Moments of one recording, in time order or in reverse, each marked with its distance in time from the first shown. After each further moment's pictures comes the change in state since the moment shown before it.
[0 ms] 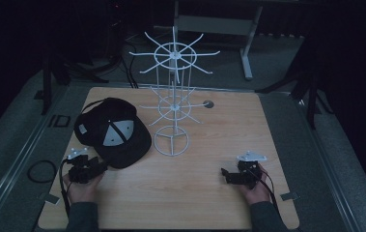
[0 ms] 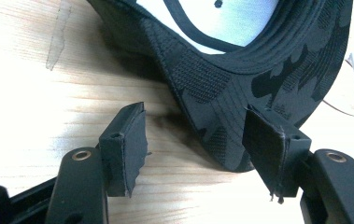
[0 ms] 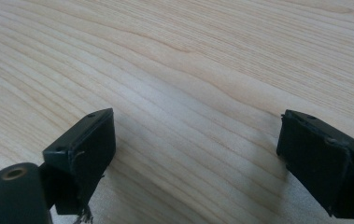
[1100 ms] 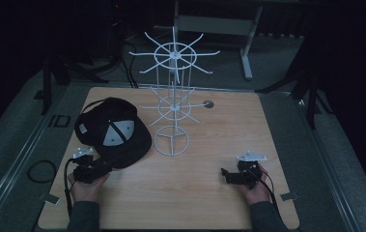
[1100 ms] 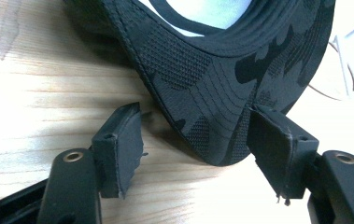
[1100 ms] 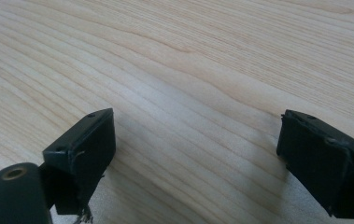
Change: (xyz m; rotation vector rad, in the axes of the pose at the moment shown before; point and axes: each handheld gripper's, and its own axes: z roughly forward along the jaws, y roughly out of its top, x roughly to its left) left arm -0.004 -0.003 0.012 0.045 -0.070 0.021; right arm 0.000 0.000 0.000 -0.001 0.001 -0.002
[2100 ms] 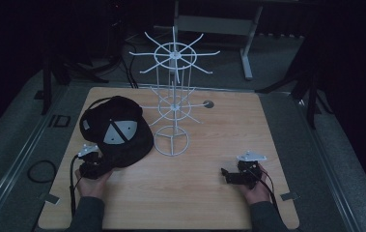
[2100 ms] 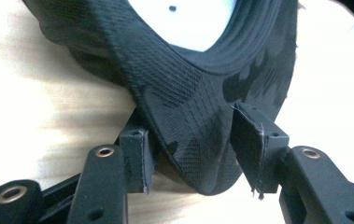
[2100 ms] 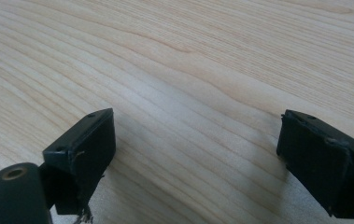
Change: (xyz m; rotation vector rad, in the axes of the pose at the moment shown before) left arm -0.007 0.006 0.013 -0.068 -0.052 0.050; right arm 0.000 0.000 0.000 0.001 0.000 0.001
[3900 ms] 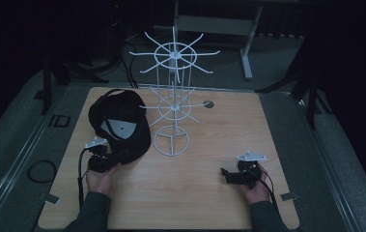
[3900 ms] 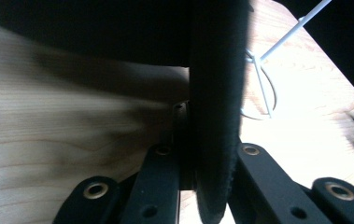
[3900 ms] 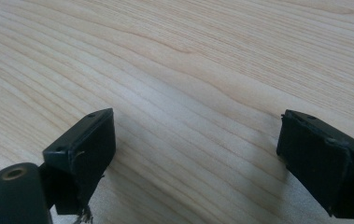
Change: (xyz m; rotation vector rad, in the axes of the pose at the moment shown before) left arm -0.020 0.019 0.011 0.040 -0.161 -0.013; right arm 0.000 0.000 0.000 0.000 0.001 0.000
